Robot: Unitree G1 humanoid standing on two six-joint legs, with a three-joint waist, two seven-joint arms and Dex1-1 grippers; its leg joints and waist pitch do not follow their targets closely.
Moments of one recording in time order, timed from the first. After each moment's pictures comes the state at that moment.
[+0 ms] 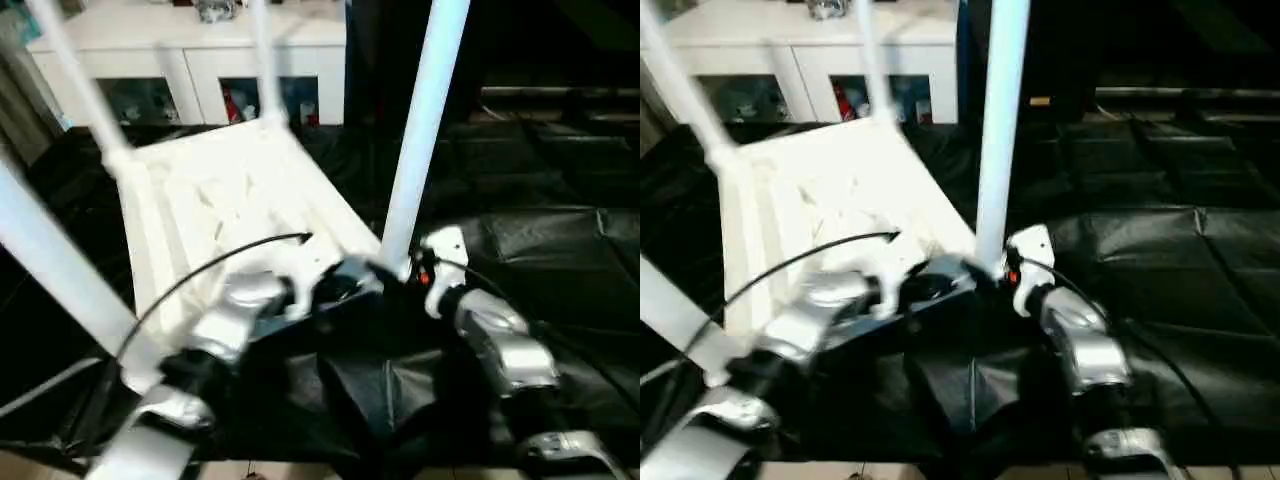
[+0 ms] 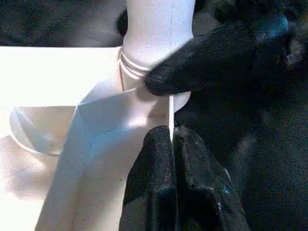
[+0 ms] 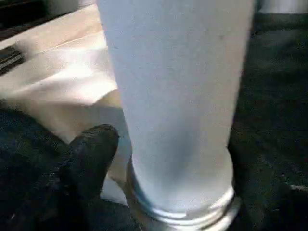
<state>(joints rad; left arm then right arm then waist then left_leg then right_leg) -0.57 0.18 -0.26 0.58 0.00 0.14 -0.98 -0.42 -0.25 0.06 0.53 0.16 0.08 0.82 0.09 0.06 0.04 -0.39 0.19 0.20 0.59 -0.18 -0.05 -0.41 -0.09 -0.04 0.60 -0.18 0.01</state>
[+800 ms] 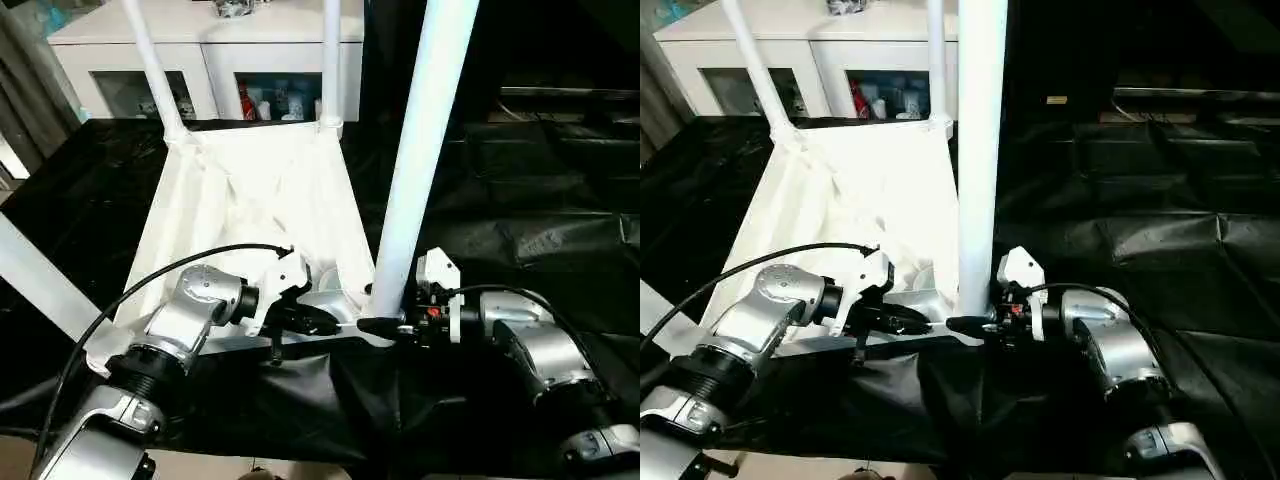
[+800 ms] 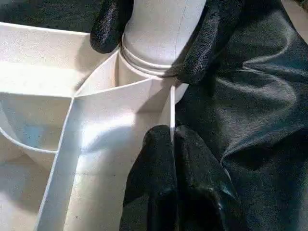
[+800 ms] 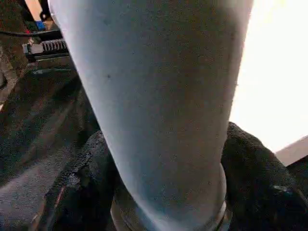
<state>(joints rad) -0.55 0.34 -0.30 0.51 -0.06 0.18 -1.30 -0.40 -0.37 0.16 0.47 0.20 0.06 1.19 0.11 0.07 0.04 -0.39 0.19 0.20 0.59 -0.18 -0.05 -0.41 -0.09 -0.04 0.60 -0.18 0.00</state>
